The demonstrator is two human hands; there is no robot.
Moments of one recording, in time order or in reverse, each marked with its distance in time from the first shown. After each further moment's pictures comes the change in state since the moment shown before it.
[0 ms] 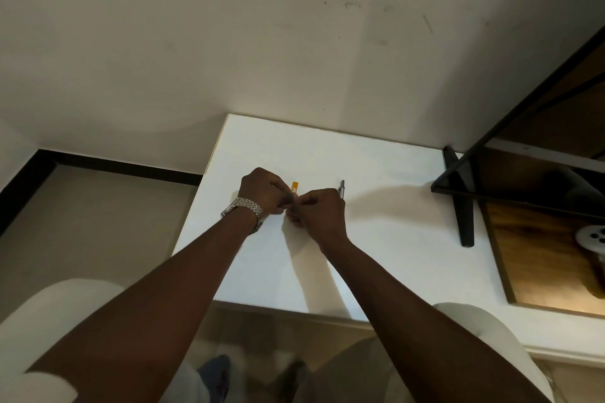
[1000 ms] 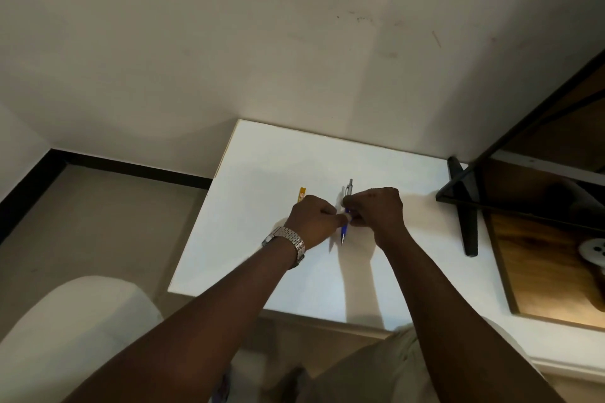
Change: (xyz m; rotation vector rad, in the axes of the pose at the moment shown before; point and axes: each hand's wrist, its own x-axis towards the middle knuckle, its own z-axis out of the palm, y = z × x) left_hand -0.034 0.019 0.057 0.022 -0.204 0.063; right_hand 0.028 0.003 -0.077 0.048 0.150 0.193
